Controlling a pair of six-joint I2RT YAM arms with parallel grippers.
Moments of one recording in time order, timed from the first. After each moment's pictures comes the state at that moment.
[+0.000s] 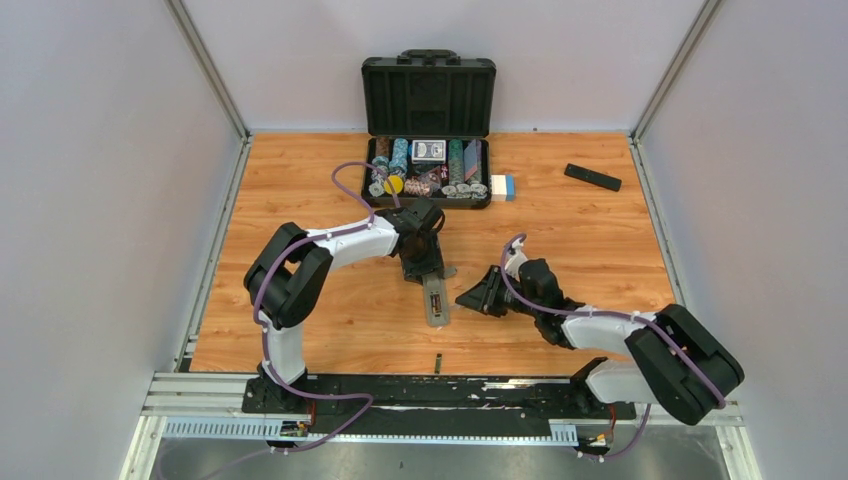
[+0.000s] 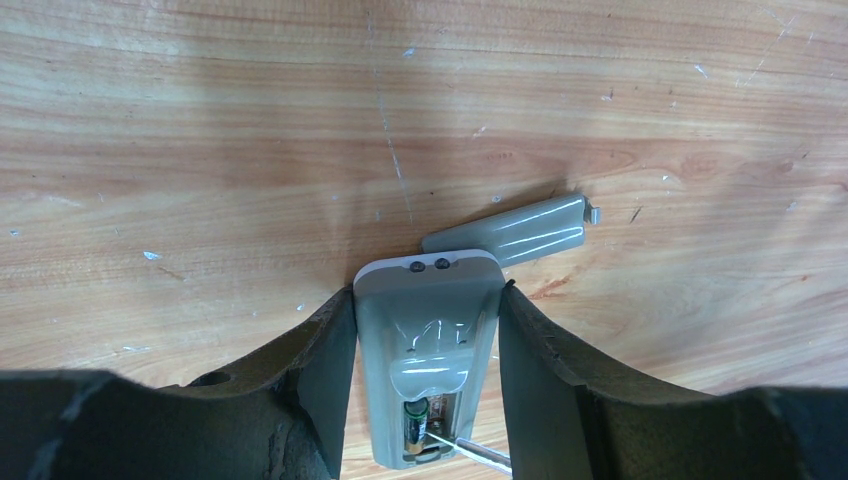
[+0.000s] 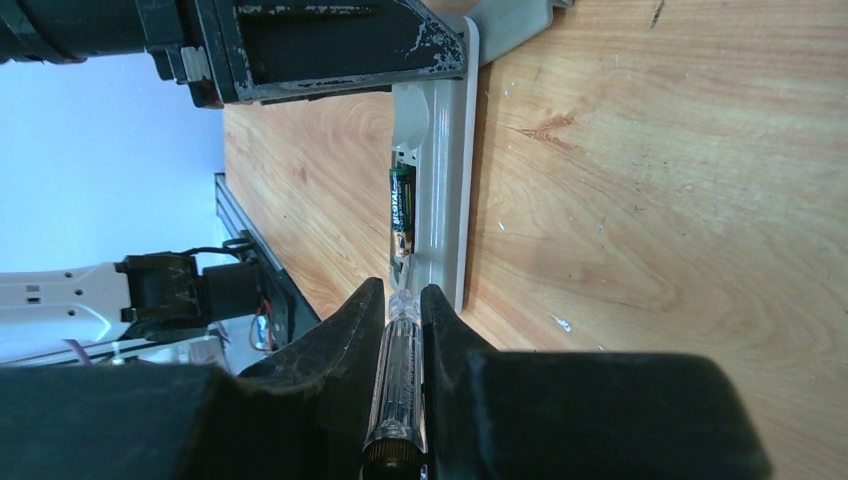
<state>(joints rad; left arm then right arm) -0.72 1.91 1.25 -0.54 0.05 -0.92 0.62 1.28 0.26 0.54 -0.38 0.95</state>
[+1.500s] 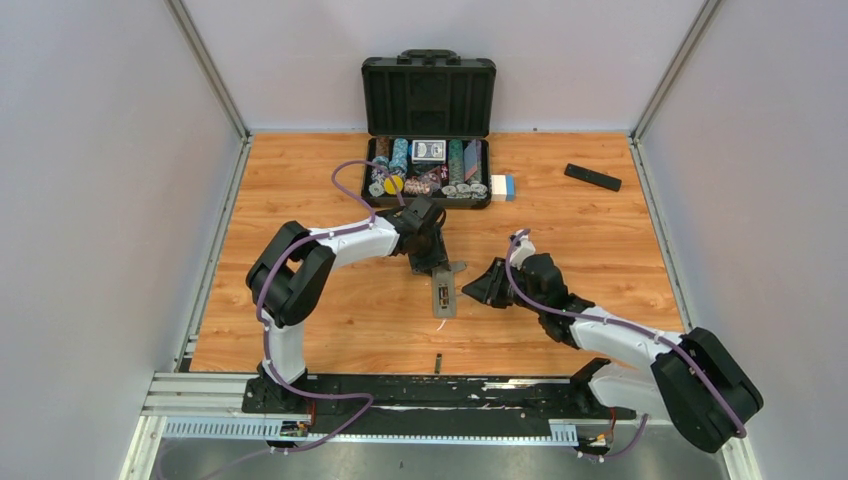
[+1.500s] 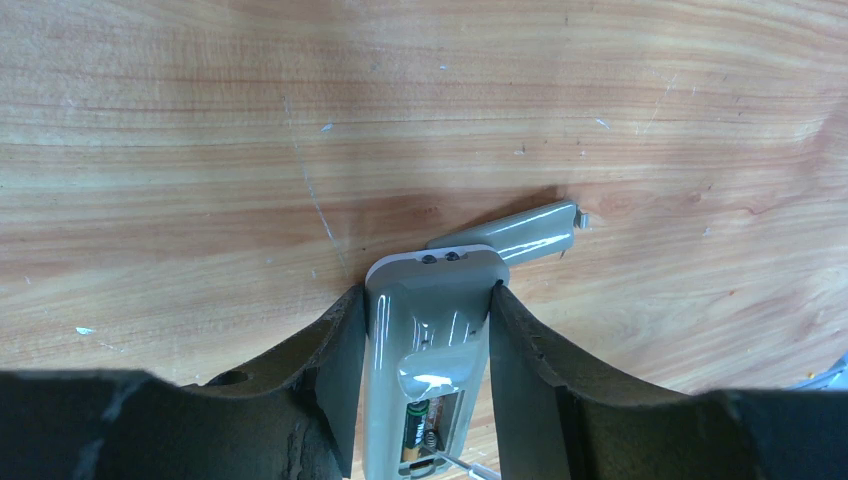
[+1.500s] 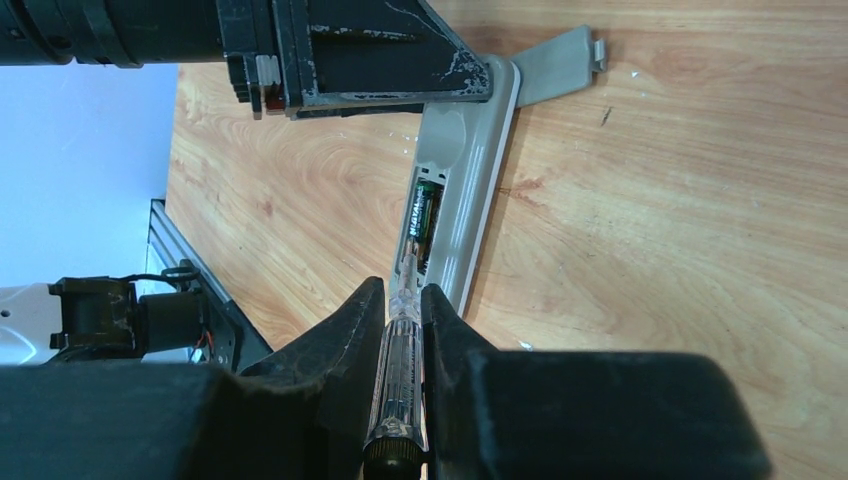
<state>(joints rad) -0.73 1.92 1.24 -0.41 0.06 -0.93 0.61 1.14 0.32 0.37 -0.26 0.81</state>
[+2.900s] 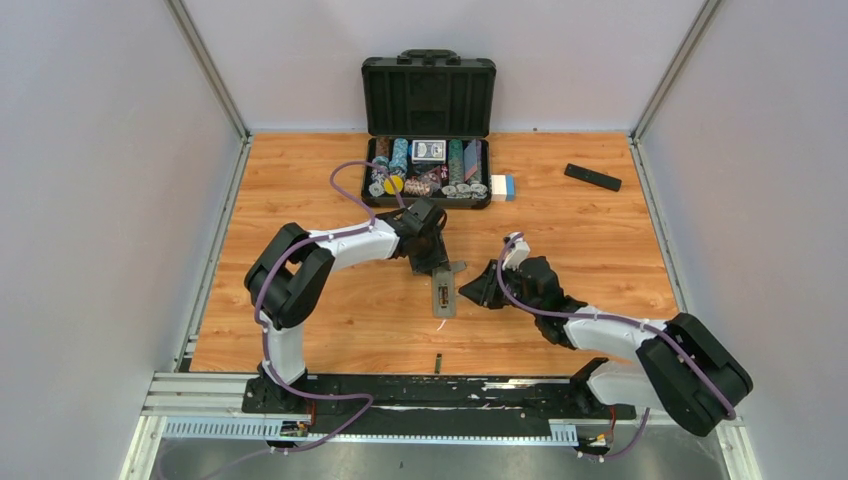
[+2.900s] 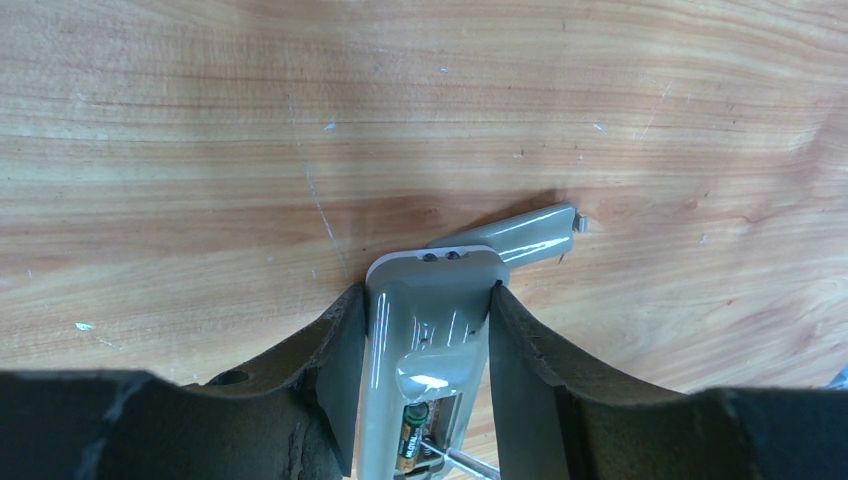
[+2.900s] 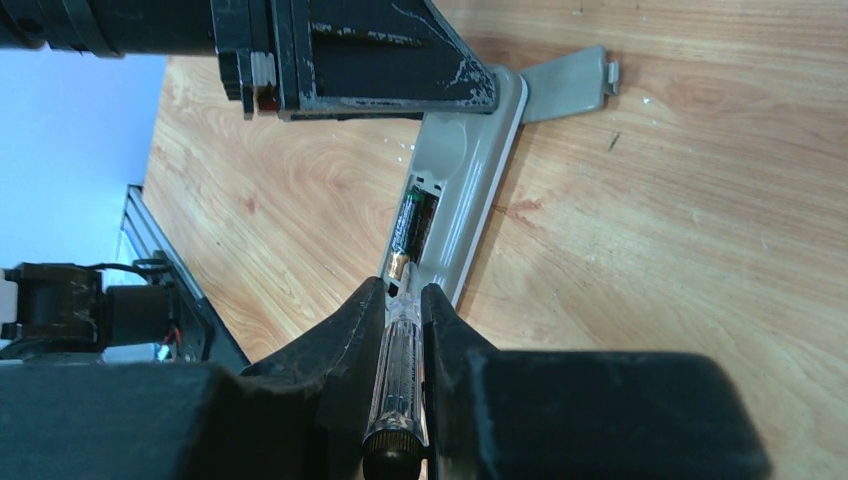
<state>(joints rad) -0.75 1.91 1.23 -0.39 0.02 -0.96 0.64 1.21 0.29 0.50 -0.24 0.74</state>
